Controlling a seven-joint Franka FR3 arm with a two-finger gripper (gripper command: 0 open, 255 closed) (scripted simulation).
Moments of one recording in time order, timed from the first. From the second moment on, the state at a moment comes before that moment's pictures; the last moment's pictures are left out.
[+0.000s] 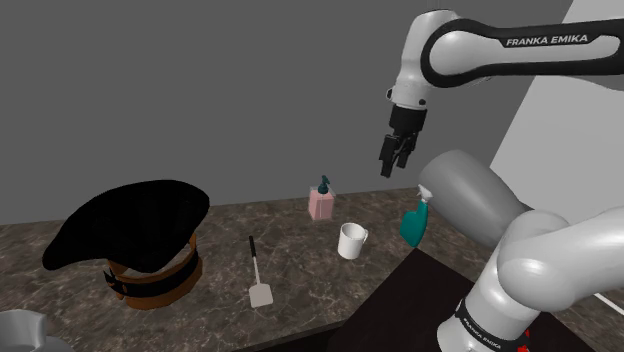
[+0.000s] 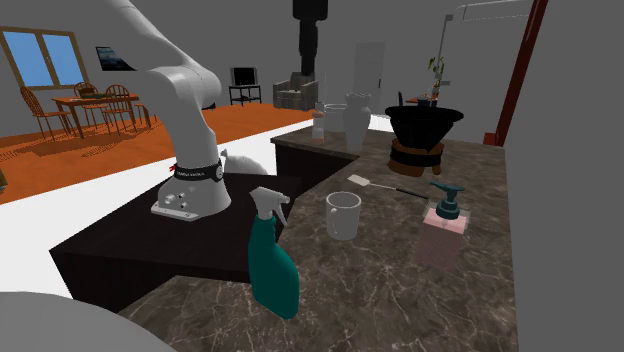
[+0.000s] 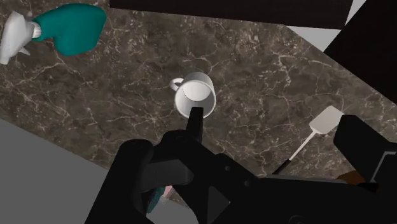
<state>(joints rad) 0.02 -0.74 -0.01 -2.48 0.03 1.69 -0.06</state>
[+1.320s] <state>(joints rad) -0.03 -0.15 0.03 -2.69 -0.07 2.52 0.05</state>
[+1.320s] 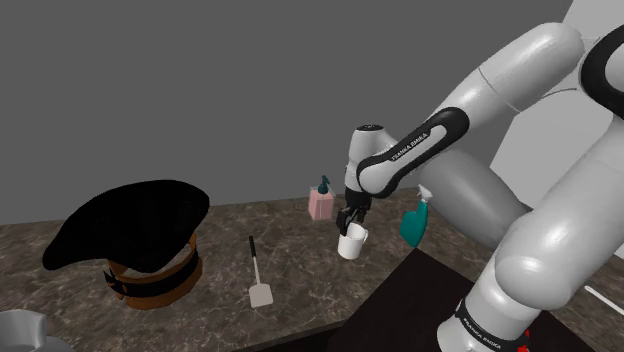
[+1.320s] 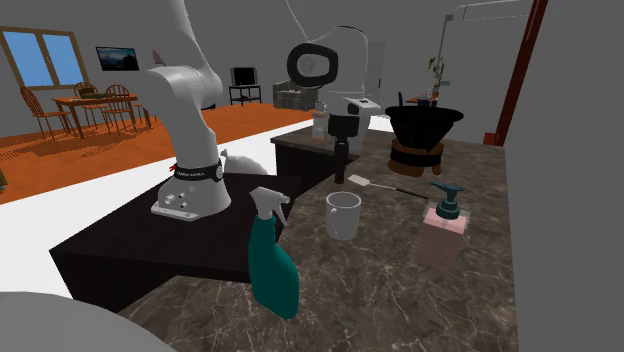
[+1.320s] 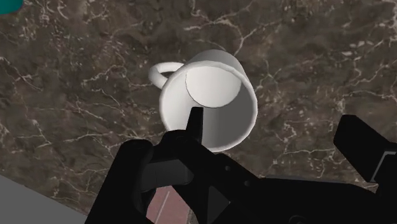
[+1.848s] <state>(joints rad) -0.04 0.04 0.03 -2.68 -0.14 2.70 0.11</state>
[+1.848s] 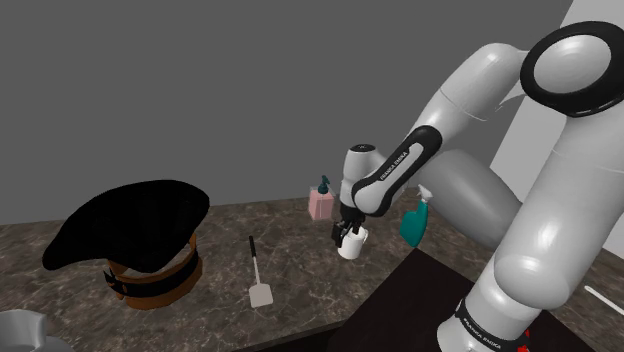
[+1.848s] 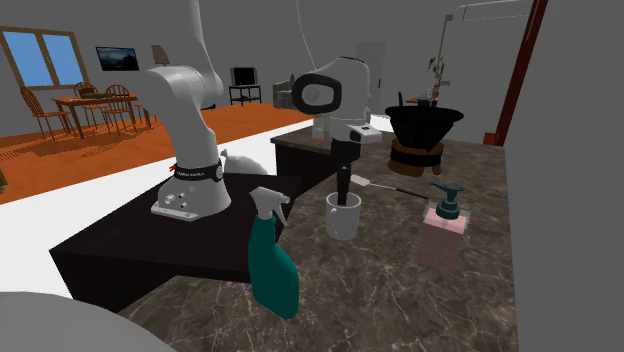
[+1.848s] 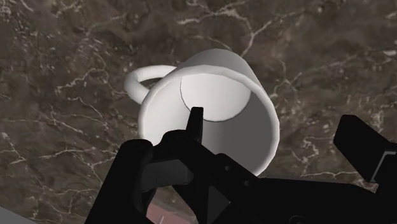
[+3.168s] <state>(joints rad) -0.04 0.08 0.03 -2.68 -0.15 2.73 0.11</state>
